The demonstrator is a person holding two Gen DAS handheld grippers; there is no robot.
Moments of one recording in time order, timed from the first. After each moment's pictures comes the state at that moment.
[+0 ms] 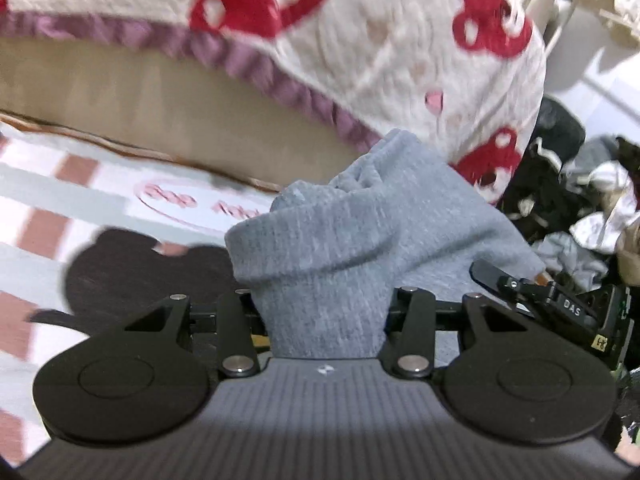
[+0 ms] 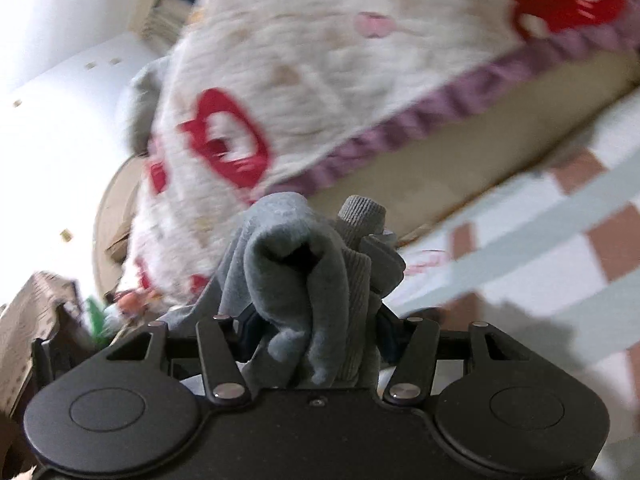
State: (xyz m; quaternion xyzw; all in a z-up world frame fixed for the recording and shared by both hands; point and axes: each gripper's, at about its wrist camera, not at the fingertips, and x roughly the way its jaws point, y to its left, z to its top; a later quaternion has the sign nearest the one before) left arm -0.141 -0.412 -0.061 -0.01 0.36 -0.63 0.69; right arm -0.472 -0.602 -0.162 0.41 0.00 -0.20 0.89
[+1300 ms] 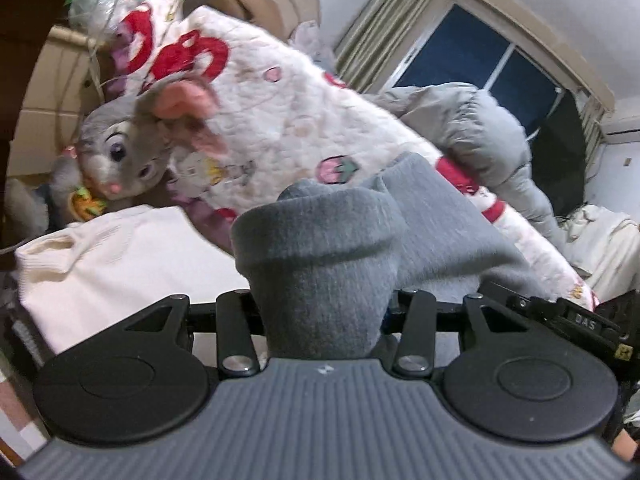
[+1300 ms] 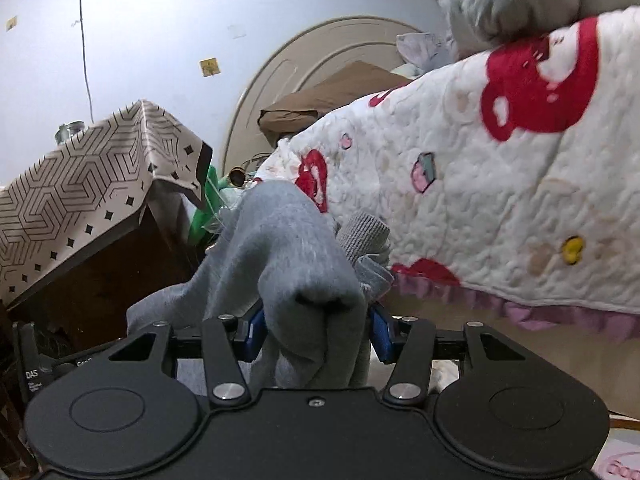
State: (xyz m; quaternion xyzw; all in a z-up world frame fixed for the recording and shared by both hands) left arm 0.236 -0.120 0.039 -0.23 0.23 -0.44 0.84; right arm 0.029 -0.467 0.095 0.21 0.13 -0.01 0.97
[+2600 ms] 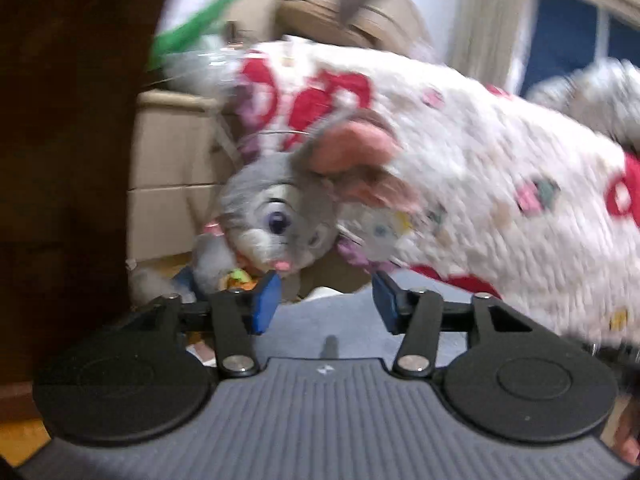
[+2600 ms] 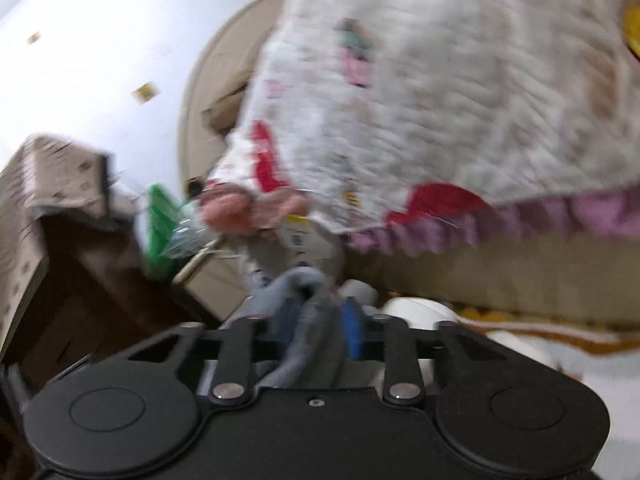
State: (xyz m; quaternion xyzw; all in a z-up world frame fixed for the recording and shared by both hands) left arm 0.361 -0.131 0.005 -0.08 0.19 -0.26 0.94; right arm 0.179 -0.526 -0.046 0.32 0.09 0.02 0.94
